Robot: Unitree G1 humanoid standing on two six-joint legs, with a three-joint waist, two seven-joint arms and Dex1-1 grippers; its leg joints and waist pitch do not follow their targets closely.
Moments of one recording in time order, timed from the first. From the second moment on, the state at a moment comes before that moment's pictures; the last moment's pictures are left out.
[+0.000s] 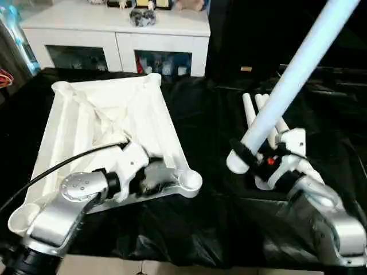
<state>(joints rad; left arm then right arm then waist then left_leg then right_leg) -0.20 0.58 -0.23 -0.13 -0.20 0.40 -0.88 -0.12 -0.28 -0.06 -0.18 0.41 0.40 0.47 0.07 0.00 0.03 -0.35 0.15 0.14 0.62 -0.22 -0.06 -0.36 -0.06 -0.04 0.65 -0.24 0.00</state>
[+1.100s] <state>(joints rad) -0.28 0.62 -0.28 0.07 -0.17 0.44 -1.02 -0.12 -0.28 -0.07 -0.15 0.48 0.44 0.51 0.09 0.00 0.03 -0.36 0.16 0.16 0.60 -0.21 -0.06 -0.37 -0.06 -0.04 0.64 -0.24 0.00</state>
